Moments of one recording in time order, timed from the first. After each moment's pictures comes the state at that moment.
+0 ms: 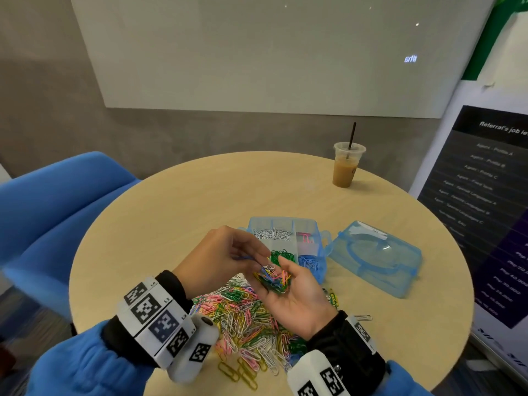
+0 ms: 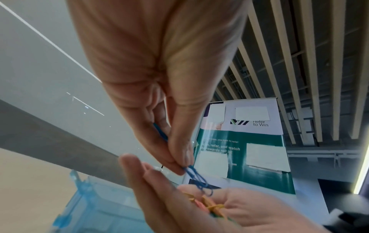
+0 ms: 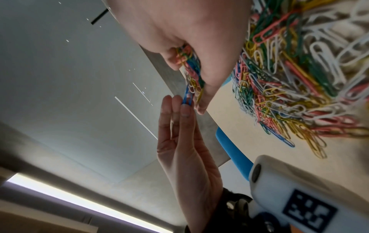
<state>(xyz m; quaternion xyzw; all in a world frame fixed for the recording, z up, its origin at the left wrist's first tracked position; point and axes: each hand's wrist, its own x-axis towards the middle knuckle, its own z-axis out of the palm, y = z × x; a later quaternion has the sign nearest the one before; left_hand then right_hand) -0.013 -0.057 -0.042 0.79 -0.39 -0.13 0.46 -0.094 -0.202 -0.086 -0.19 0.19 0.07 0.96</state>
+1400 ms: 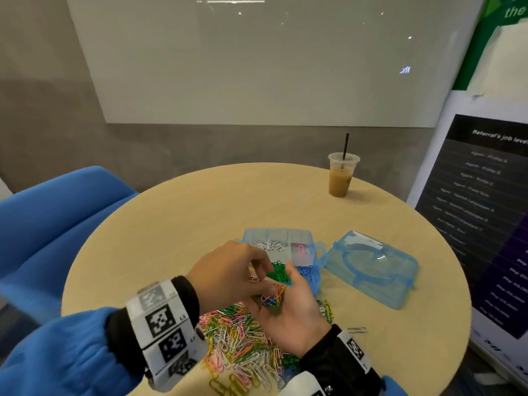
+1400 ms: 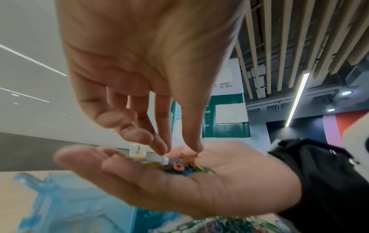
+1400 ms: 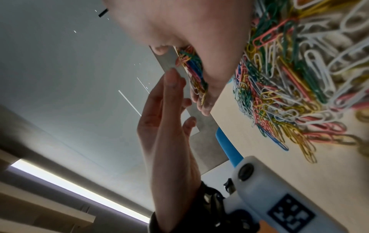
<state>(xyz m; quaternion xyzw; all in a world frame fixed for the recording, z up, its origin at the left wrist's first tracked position) -0.032 -0.080 -0.020 0.89 -0.42 -0.06 0.18 -0.104 -0.200 -0.078 -0.21 0.20 0.07 0.95</state>
